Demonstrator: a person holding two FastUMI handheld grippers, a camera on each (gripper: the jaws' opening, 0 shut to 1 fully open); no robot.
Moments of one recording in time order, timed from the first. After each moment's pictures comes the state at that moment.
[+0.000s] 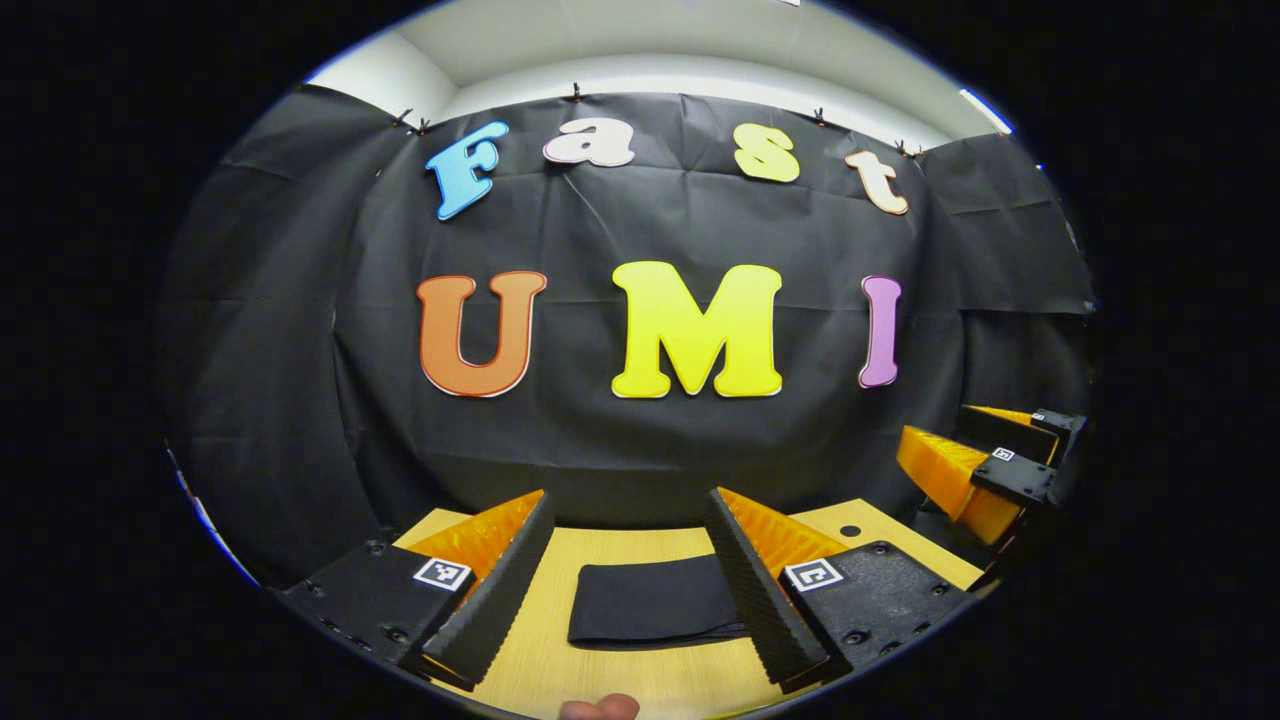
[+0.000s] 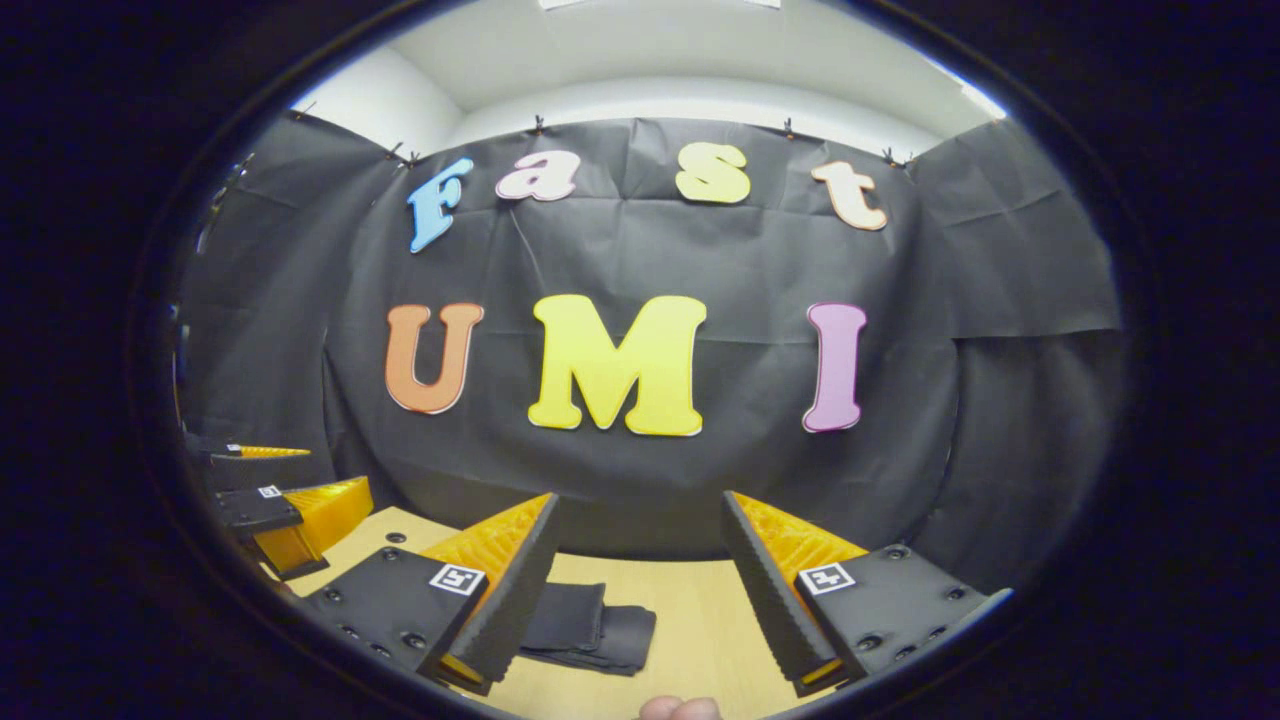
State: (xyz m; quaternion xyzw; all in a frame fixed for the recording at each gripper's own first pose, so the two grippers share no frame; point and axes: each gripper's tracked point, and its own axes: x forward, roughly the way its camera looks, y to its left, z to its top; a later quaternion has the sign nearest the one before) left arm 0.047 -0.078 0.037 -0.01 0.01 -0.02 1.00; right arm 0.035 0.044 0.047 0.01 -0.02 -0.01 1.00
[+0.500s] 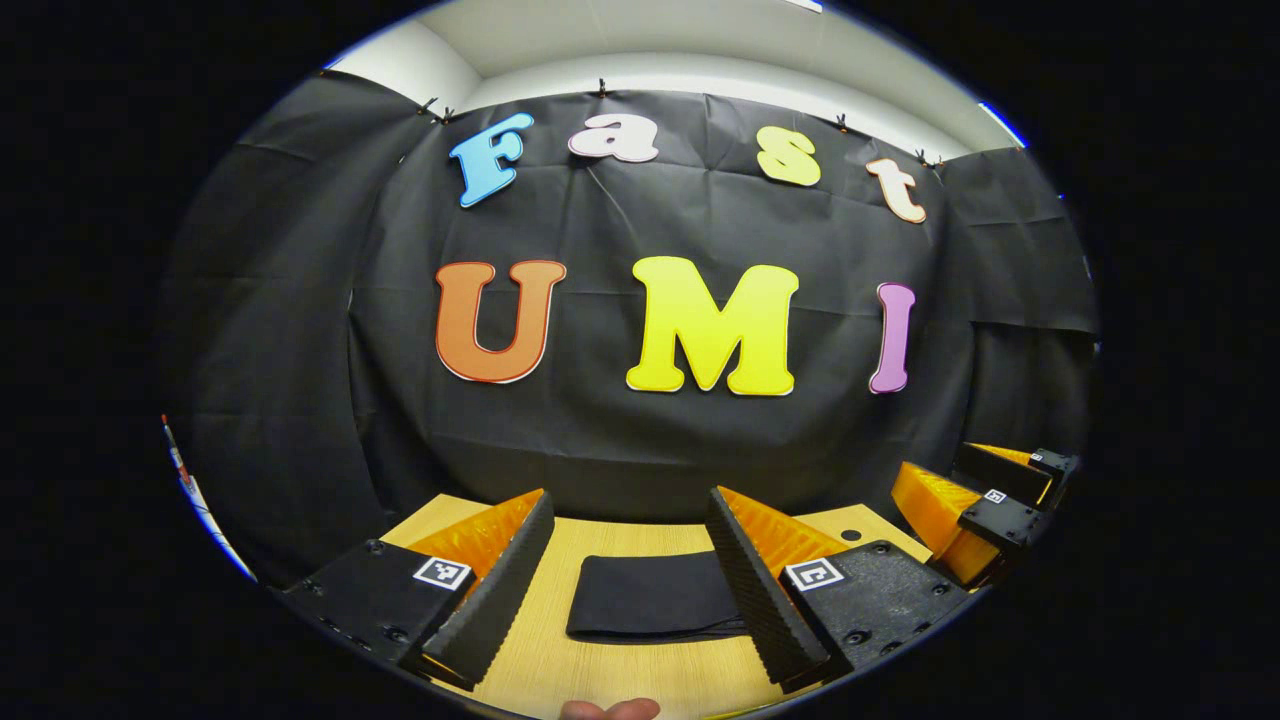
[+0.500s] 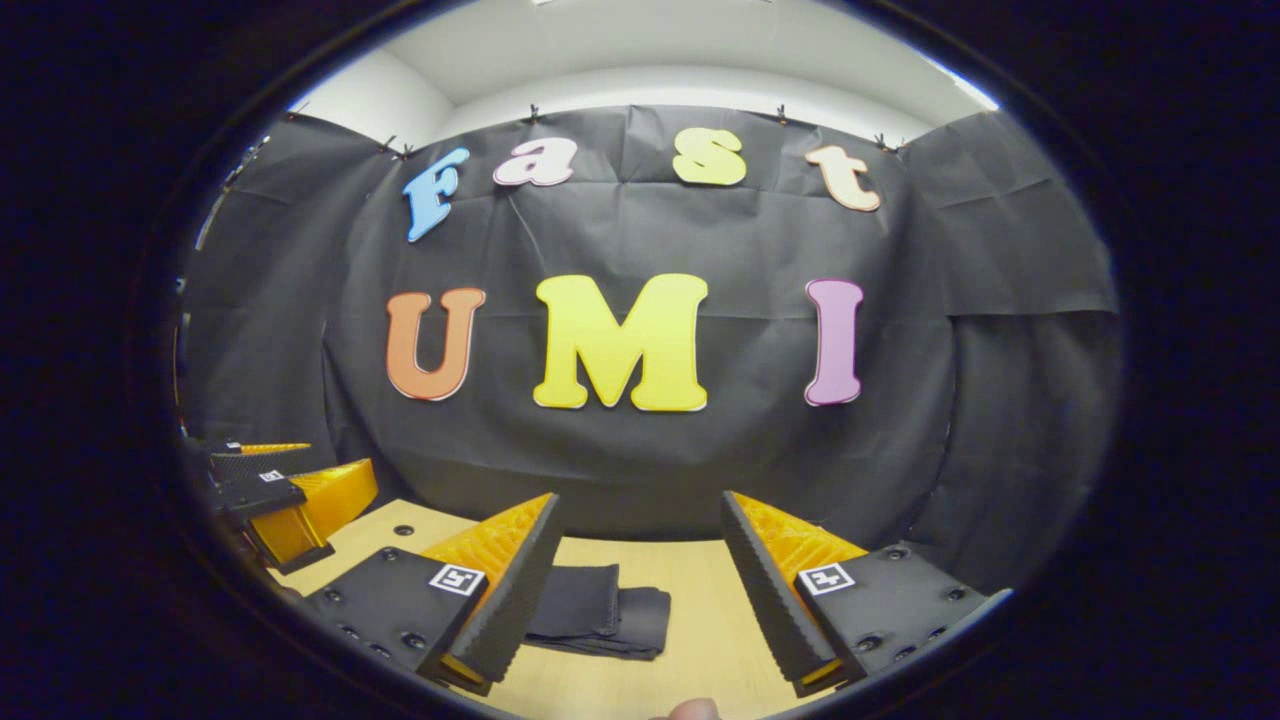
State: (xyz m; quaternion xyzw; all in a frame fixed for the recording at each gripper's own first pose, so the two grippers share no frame) left arm 0.049 -0.072 0.031 -0.03 0.01 -0.02 1.00; right arm 0.031 0.052 0.021 0.03 0.02 -0.01 1.00
